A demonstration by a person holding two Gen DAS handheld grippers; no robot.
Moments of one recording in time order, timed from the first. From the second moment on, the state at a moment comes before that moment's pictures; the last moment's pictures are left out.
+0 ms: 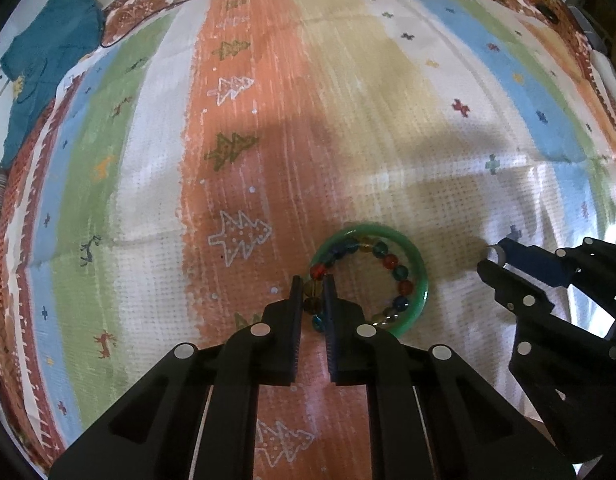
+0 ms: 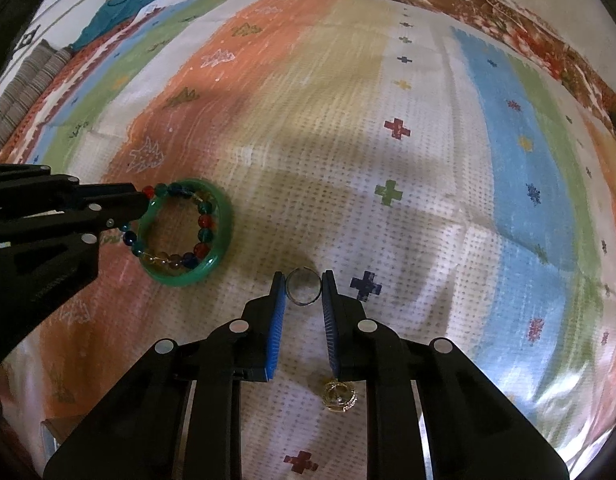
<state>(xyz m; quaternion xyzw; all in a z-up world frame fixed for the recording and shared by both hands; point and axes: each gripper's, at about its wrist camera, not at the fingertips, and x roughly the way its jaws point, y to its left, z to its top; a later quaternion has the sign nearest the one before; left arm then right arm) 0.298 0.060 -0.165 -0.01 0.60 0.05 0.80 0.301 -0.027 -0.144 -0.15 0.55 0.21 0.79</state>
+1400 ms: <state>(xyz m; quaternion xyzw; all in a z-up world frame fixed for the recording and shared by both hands) 0.253 0.046 -0.083 -0.05 0.53 0.00 0.84 0.260 -0.053 -0.072 -0.12 0.51 0.20 0.83</state>
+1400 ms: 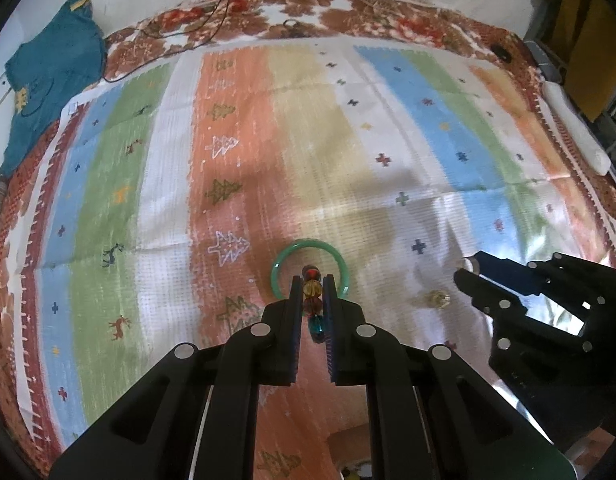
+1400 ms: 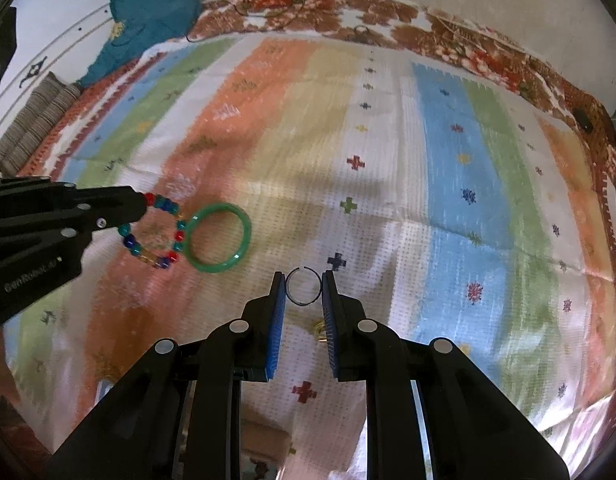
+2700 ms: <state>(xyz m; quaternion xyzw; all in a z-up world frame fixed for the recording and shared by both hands) 0.148 0.013 0.003 -0.07 0.44 -0.09 0.89 0.178 -0.075 -0.012 -0.09 0.47 0.26 0.84</state>
